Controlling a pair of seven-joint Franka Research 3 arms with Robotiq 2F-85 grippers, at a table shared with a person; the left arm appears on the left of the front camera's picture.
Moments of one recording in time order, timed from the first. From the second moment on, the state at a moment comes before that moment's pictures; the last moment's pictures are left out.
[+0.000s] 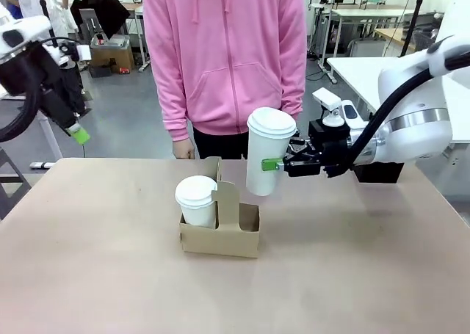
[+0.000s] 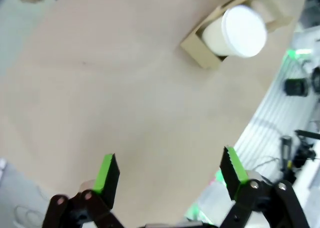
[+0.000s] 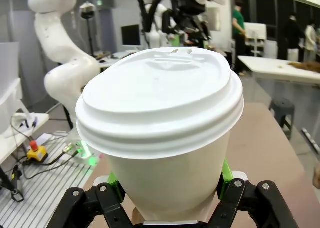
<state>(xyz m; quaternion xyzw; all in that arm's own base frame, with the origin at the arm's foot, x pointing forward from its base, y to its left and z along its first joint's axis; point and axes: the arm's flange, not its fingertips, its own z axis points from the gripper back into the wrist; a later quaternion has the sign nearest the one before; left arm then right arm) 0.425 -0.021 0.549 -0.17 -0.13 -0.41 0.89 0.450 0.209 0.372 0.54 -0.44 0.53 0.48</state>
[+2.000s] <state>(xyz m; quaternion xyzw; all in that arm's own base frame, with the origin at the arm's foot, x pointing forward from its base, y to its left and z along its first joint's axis) 0.396 0.034 0.410 -0.13 -0.20 -0.45 0.86 0.475 0.261 0.257 0.60 -0.32 0.58 0.46</state>
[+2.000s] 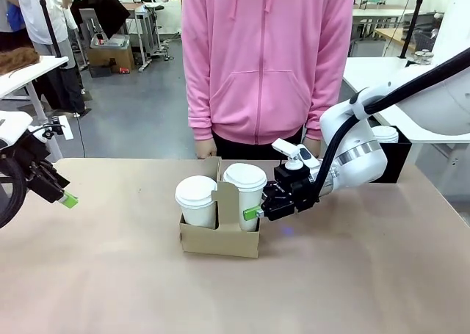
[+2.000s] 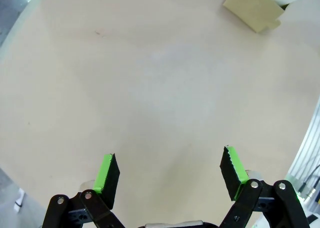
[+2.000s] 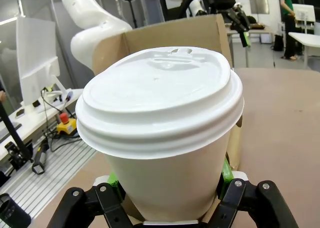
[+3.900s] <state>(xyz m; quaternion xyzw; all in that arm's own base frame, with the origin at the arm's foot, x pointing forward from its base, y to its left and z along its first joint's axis) 0.396 0.033 0.413 -0.12 -0.20 -0.46 0.86 0.430 -0.024 0.353 0.42 -0.36 0.39 0.73</state>
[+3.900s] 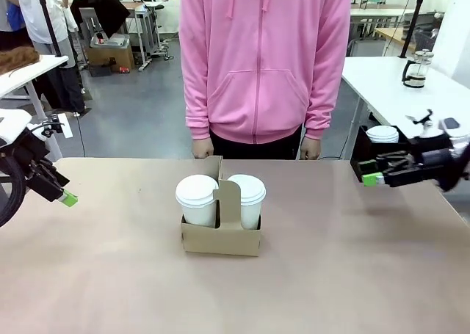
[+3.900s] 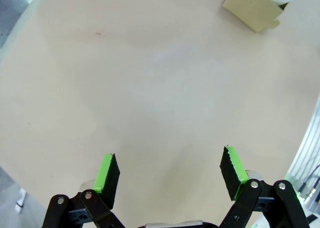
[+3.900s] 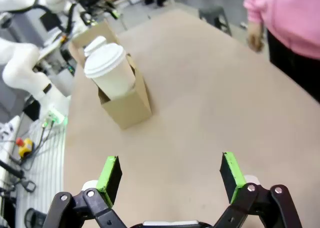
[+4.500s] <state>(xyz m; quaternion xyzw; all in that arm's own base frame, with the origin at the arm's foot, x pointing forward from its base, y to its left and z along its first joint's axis) 0.395 0.033 0.413 -0.12 -0.20 -0.46 0.86 0.388 -0.061 0.337 0.37 -0.36 0.32 0.79</state>
